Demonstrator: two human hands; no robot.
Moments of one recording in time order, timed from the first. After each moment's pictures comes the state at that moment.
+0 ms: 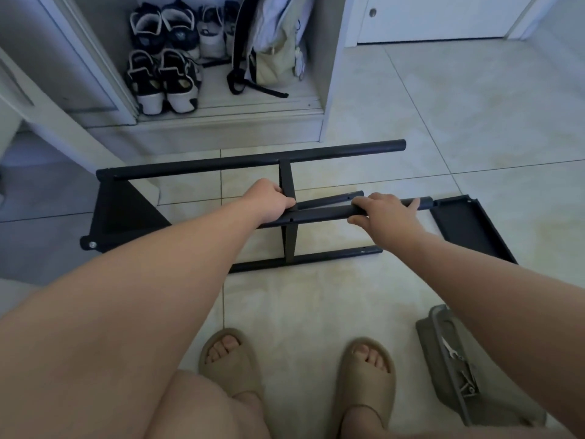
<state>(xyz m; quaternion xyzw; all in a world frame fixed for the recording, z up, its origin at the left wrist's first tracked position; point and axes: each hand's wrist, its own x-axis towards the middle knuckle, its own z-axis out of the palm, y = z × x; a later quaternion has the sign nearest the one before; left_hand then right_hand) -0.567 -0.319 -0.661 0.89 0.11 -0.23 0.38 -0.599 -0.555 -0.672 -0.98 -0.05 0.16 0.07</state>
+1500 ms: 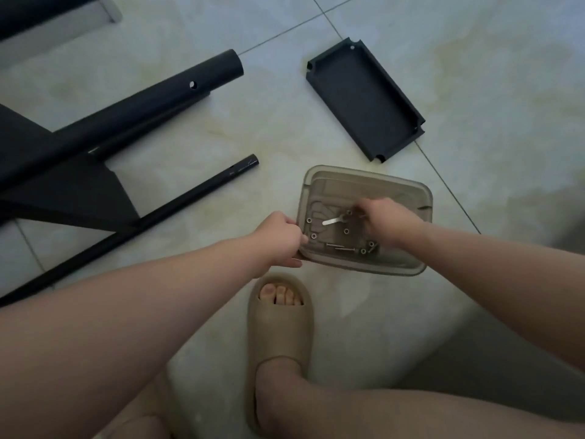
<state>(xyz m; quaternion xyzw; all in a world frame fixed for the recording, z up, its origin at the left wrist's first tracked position) -0.686 -0.583 -0.822 0.71 0.13 -0.55 0.42 -0.751 -0.804 -0.865 -0.92 0.15 0.35 0.12</state>
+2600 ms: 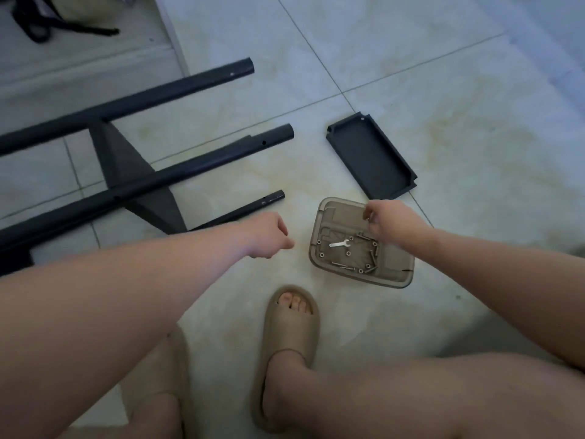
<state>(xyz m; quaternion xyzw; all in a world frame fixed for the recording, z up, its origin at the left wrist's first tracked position) -0.649 -0.519 -0.732 0.84 -0.12 -0.48 0.20 -0.724 -0.773 -0.751 -0.95 0.17 0.25 0.12</state>
